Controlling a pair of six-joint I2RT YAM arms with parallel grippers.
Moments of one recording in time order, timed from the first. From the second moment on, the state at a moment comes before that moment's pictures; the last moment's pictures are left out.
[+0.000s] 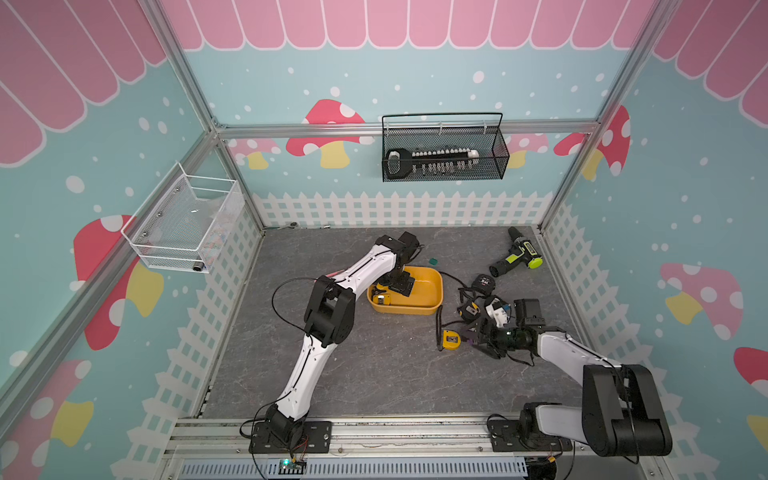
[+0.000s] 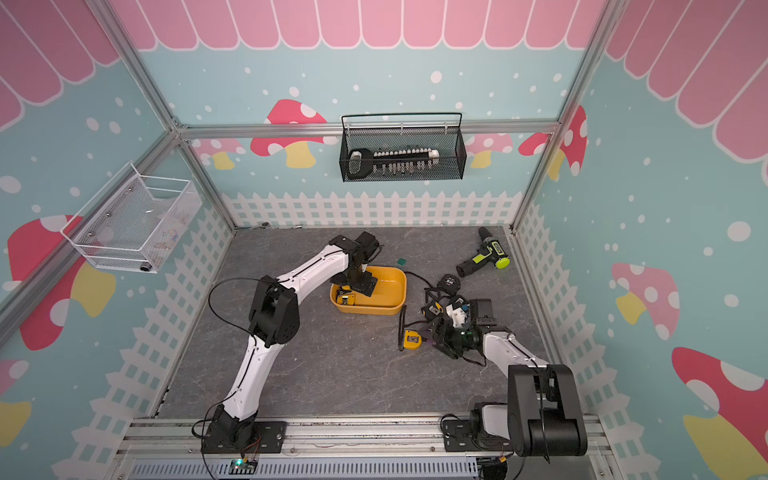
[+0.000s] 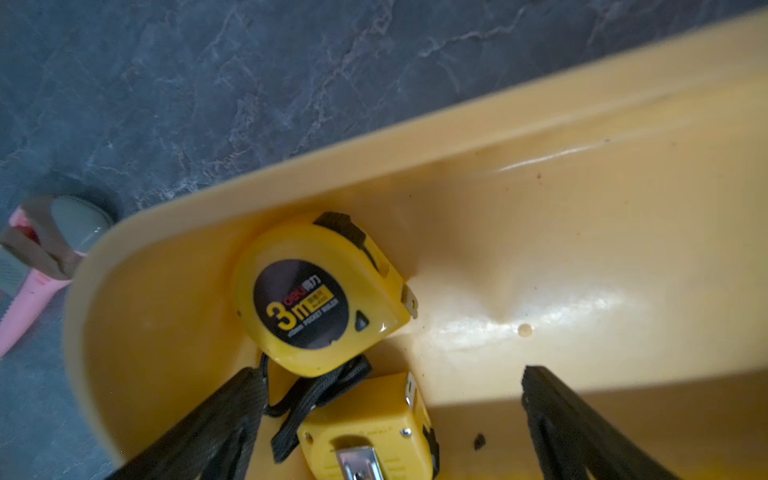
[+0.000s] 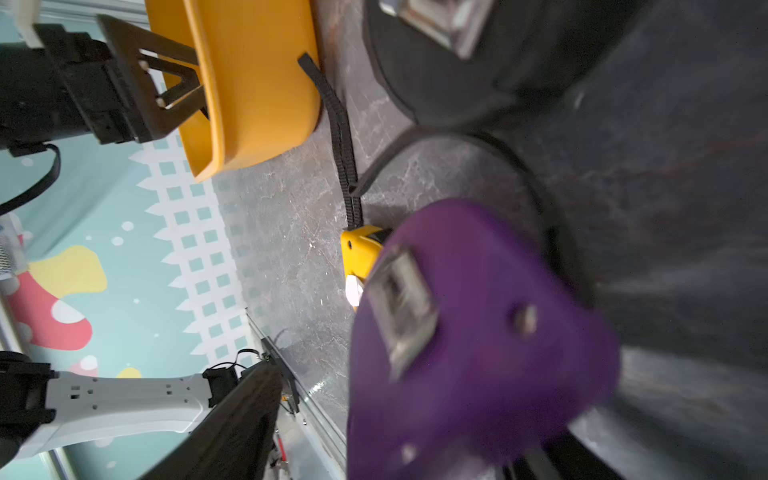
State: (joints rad) left arm -0.56 2.42 2.17 -1.20 -0.16 -0.20; right arm -0.02 1.28 0.54 -0.37 -0.80 0.48
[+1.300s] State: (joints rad) left arm -0.56 2.53 2.42 -1.24 -0.12 -0.18; right arm -0.09 1.19 0.73 -0.47 -0.75 0.29
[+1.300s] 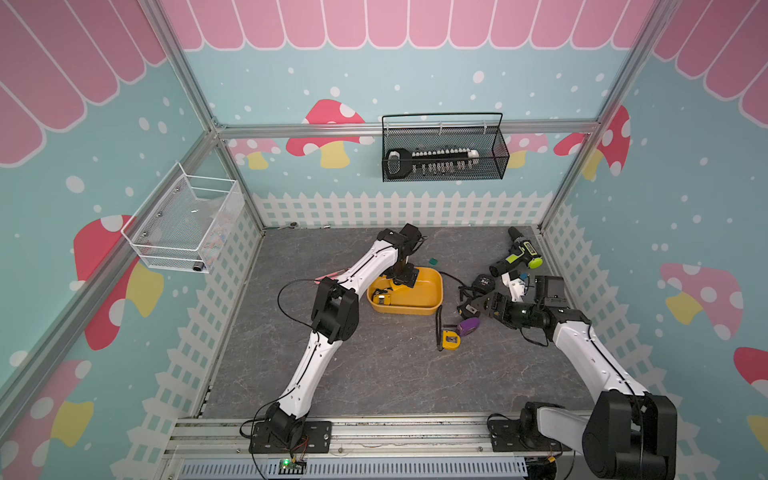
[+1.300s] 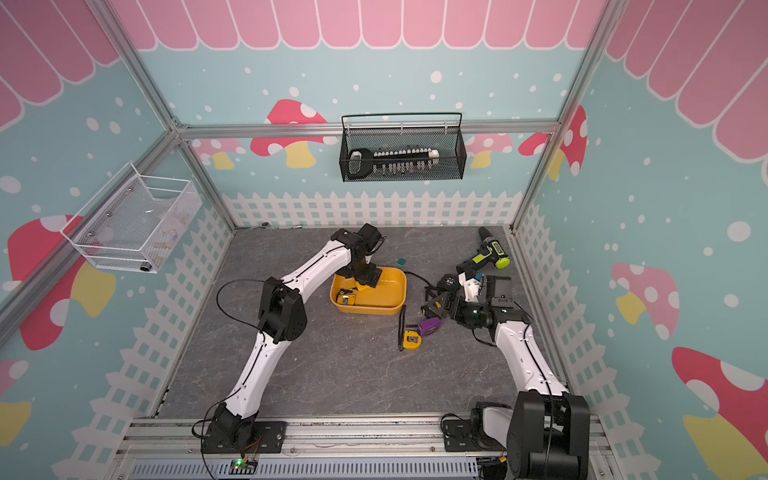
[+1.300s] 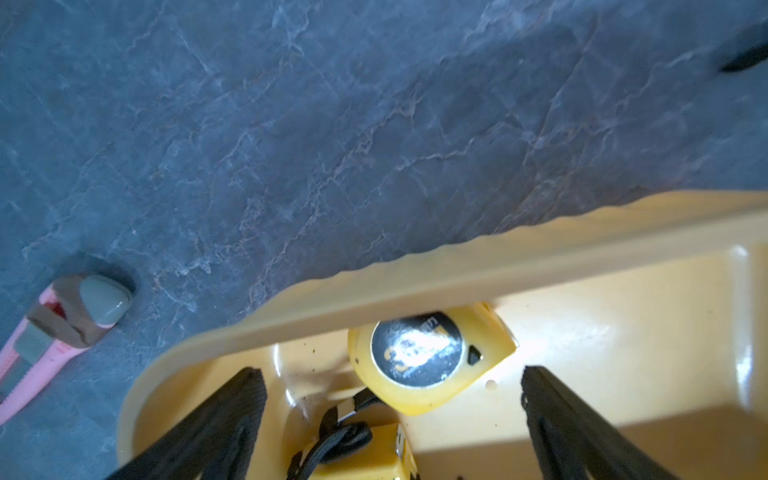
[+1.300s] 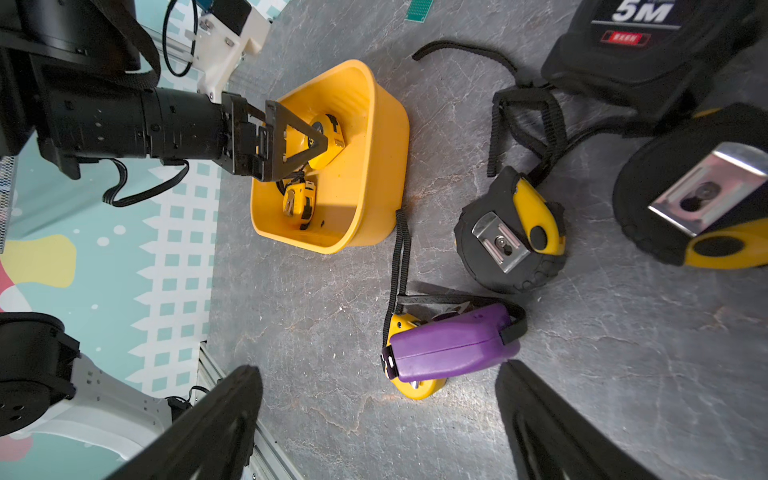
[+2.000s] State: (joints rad) left arm -0.57 2.58 2.41 -1.22 -0.04 -0.18; right arm -0.06 1.23 0.67 -0.36 -0.81 0.31
